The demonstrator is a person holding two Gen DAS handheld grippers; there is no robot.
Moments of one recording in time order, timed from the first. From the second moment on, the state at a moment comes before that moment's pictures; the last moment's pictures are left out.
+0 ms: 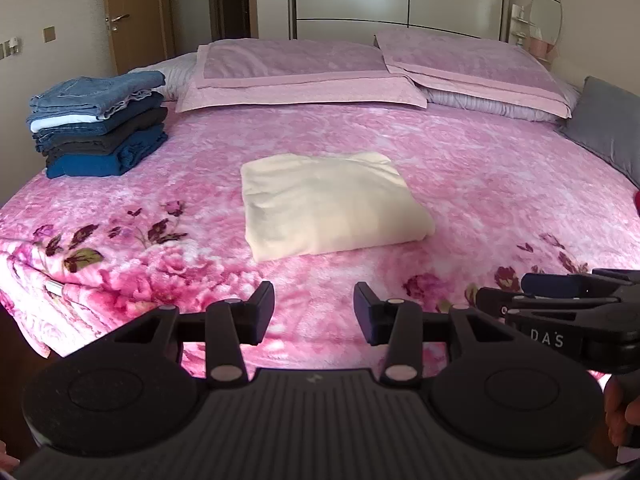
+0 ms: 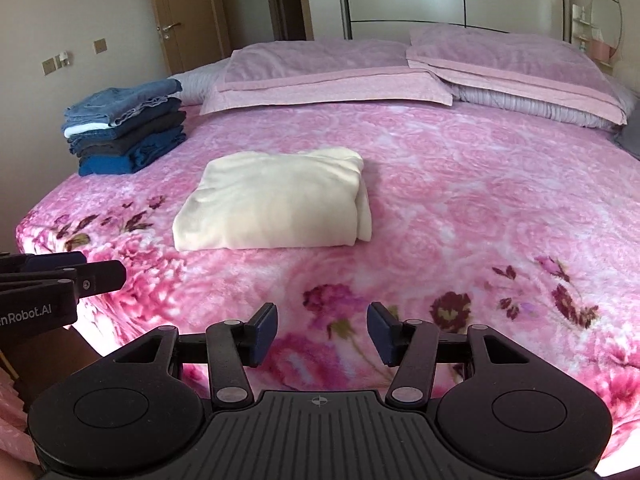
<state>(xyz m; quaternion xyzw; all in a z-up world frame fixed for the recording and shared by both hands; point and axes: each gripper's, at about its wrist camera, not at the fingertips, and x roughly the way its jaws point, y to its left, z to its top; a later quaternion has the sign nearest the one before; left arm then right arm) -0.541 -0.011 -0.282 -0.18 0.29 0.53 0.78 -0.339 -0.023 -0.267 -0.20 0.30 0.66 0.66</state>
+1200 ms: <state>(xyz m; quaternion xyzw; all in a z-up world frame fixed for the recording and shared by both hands) -0.648 0.212 -0.380 -0.55 0.07 0.43 0.71 -0.193 0.114 -0.343 0.01 0.53 0.65 0.55</state>
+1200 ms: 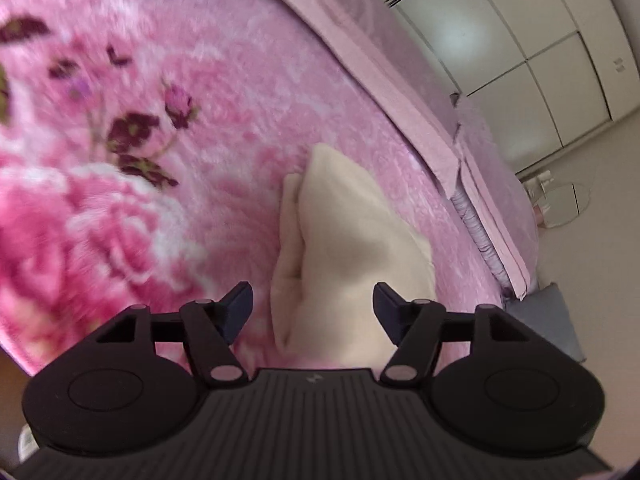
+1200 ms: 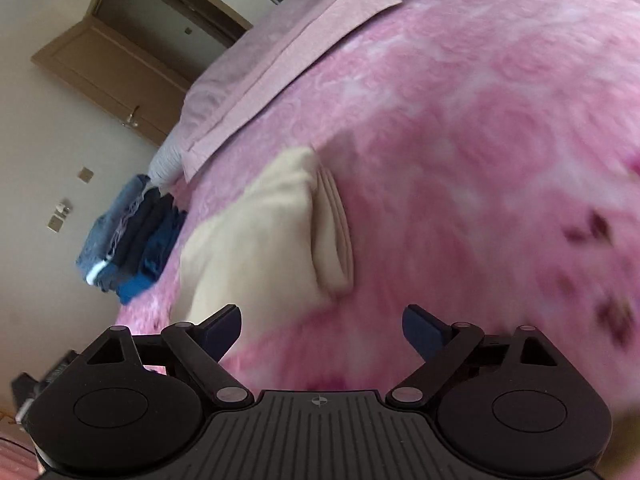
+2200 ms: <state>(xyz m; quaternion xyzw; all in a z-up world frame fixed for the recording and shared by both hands) -0.594 0.319 -0.438 -0.64 0.08 0.30 0.70 -0.189 0.260 -0.413 0.02 0.62 0.68 0.39</state>
